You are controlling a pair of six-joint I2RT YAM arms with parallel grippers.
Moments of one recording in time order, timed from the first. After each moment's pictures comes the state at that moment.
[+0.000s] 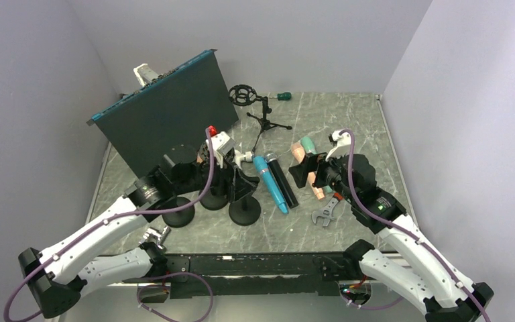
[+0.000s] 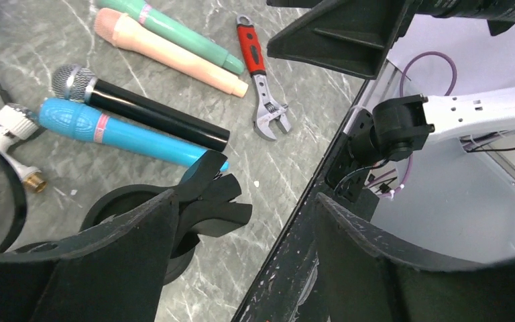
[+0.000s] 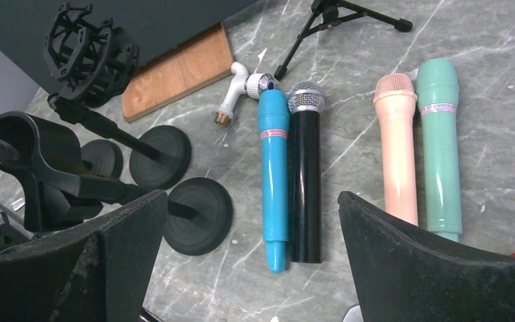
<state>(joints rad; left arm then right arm) -0.82 0.95 0.93 -0.27 0.31 -0.34 0.59 0.73 0.77 -0.36 0.05 0.36</state>
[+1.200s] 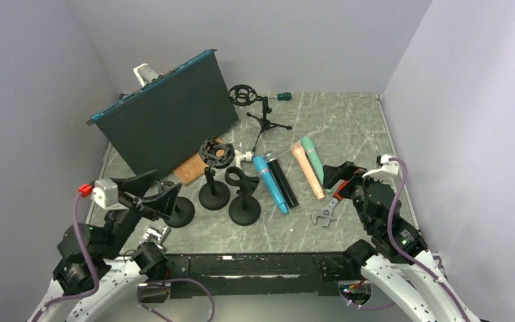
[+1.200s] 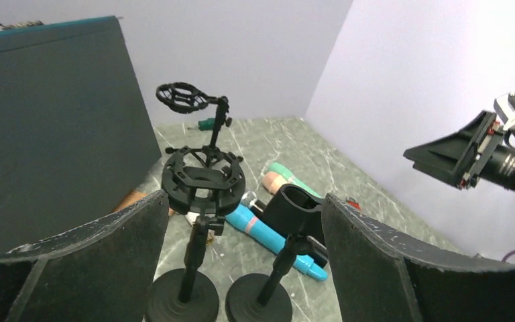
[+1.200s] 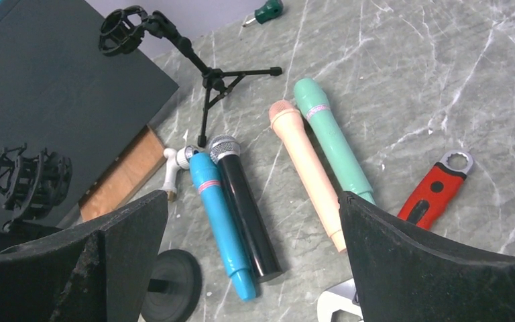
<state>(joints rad) -0.82 0.08 0.69 -0.34 -0.26 -0.24 0.58 0.38 0.65 -0.48 0.47 0.56</state>
